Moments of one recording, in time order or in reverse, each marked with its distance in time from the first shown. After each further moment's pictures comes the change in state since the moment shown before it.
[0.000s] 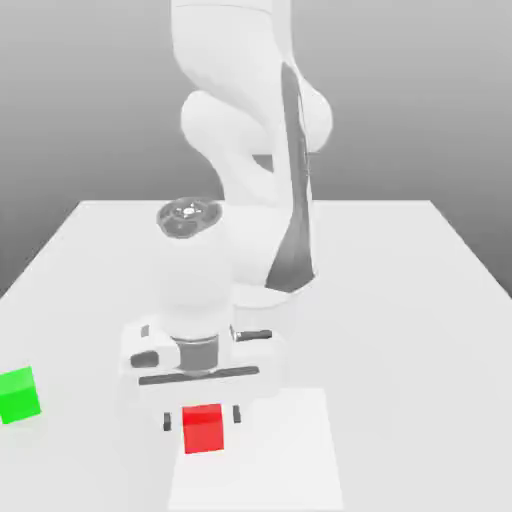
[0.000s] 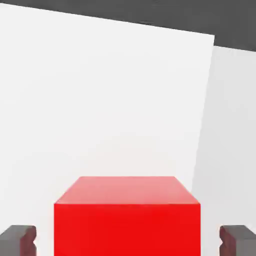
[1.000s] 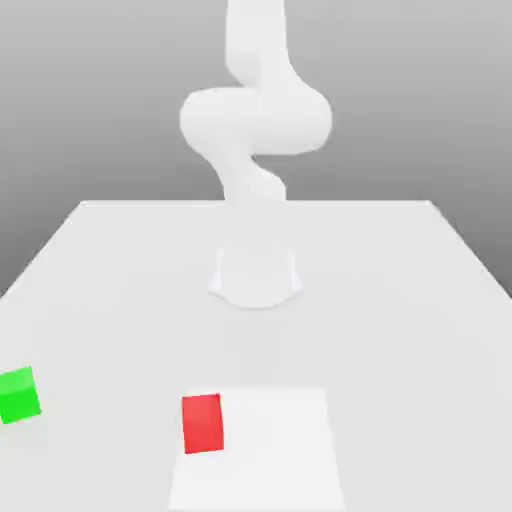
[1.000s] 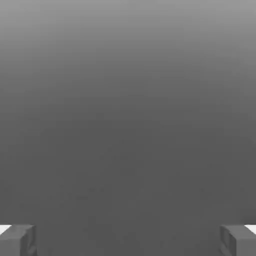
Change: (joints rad) arm 0.083 -0.976 0.055 0.350 -0.108 -0.609 0.380
